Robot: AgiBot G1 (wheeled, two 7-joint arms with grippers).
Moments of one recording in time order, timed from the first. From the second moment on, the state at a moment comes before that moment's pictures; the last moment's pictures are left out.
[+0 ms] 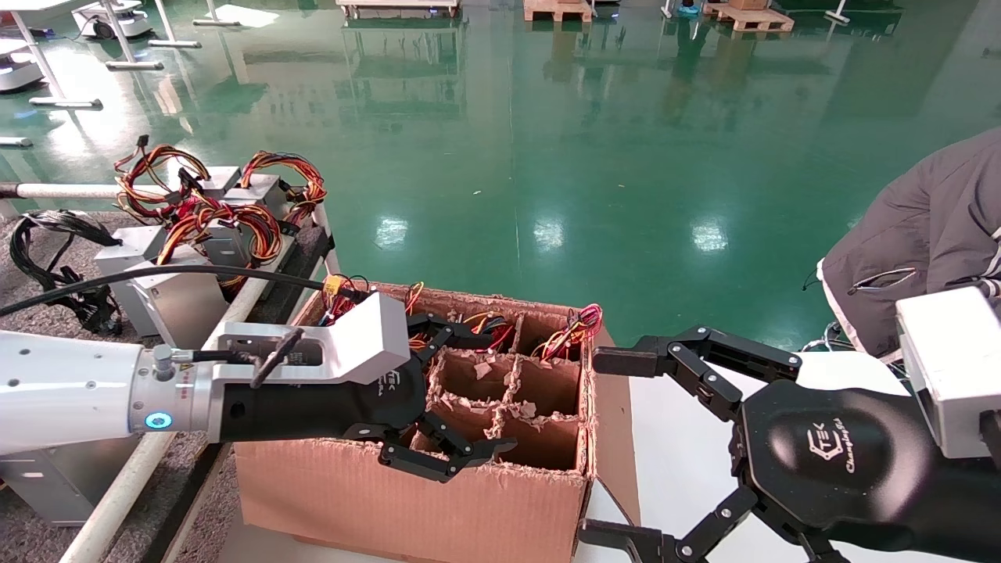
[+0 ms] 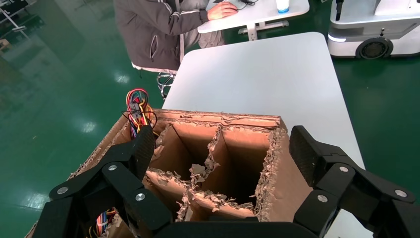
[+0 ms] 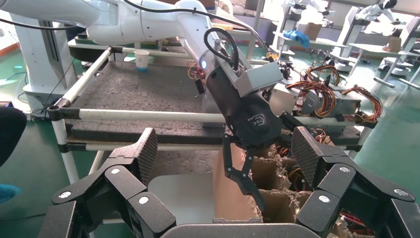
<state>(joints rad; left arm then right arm) -1.43 0.88 0.88 -1.07 0.96 1.12 0.00 1.07 -0.61 -0.28 1.28 -0.73 -1.49 0.19</state>
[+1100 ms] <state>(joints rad) -1.54 1.02 1.16 -0.92 0.87 0.87 0.17 1.07 -0.61 -0.28 1.28 -0.73 -1.49 0.19</state>
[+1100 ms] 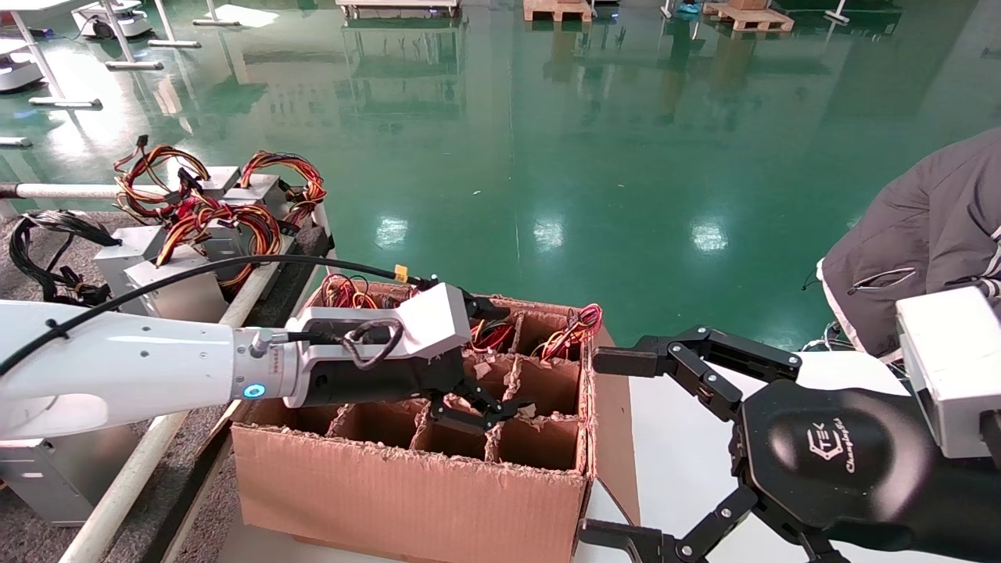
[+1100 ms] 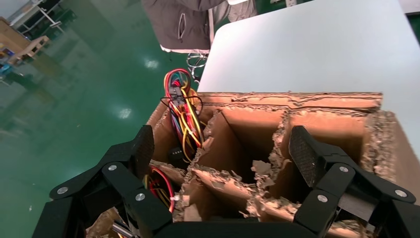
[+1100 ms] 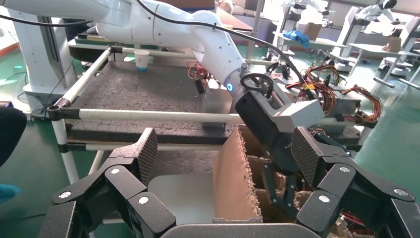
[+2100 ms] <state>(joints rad) -1.60 1.13 1.27 -0.80 0.81 0.73 0.25 1.07 -0.61 -0.28 1.28 -0.73 -1.49 0.19</state>
